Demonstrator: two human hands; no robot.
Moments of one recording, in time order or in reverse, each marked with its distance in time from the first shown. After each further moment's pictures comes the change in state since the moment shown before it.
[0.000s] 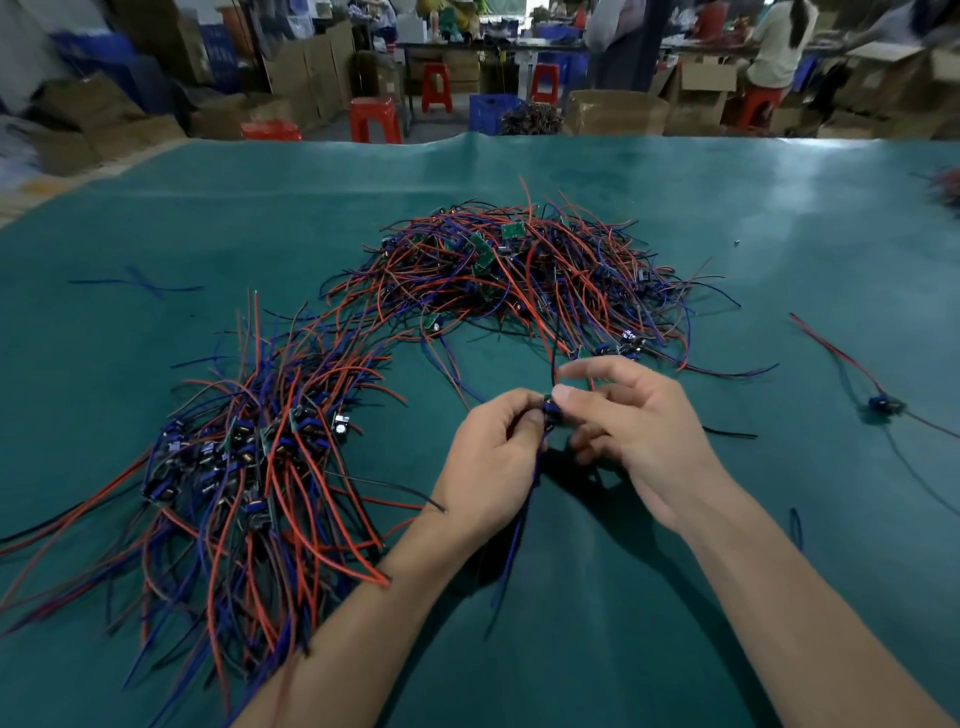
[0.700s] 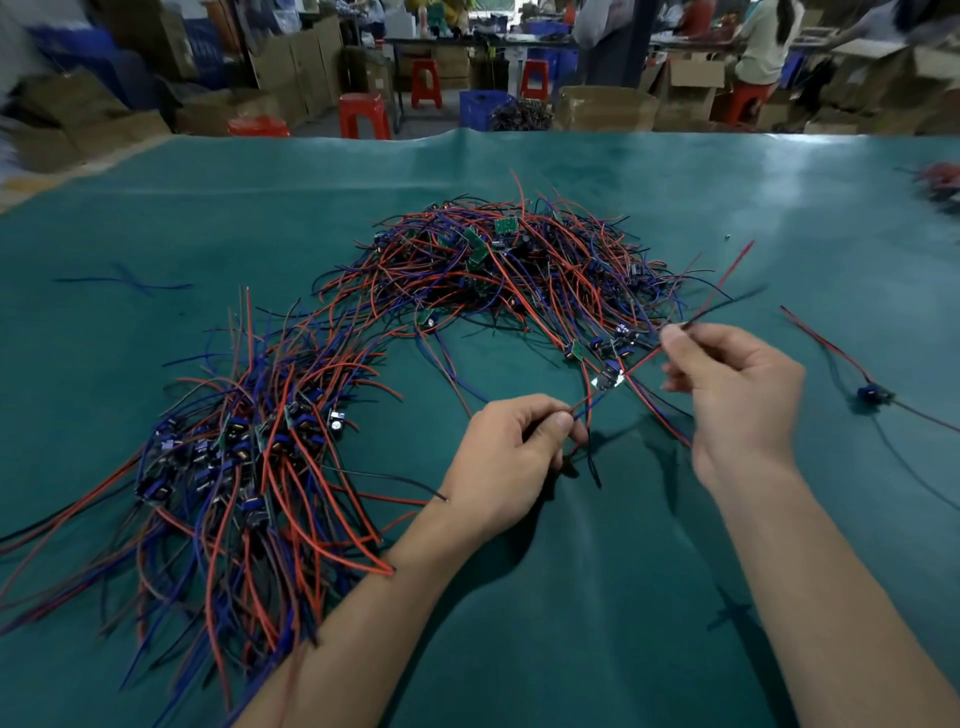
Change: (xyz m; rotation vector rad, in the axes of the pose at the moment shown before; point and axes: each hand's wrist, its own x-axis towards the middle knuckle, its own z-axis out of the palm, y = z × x) left_hand -0.003 0.006 0.004 0.014 -0.126 0.007; right_hand 0.016 -0.009 -0.039 0.049 0.539 -0.312
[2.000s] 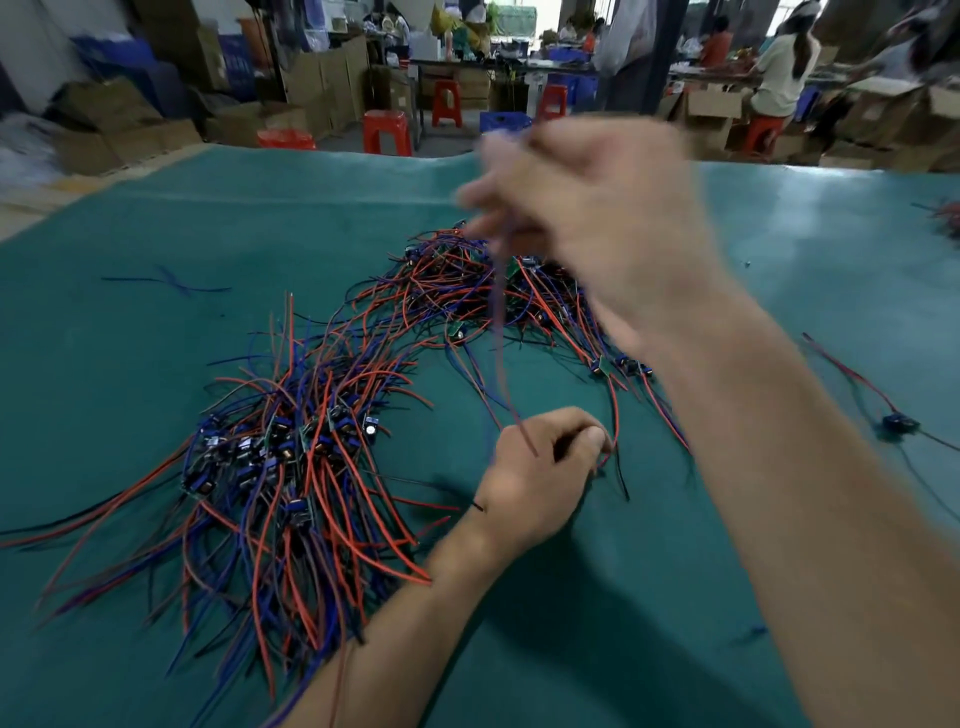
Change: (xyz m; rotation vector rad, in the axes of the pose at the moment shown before) left_hand -0.006 0.007 0.001 0.100 0.050 0.039; right_hand -0.036 -0.128 0.126 -0.099 -0.789 -0.271
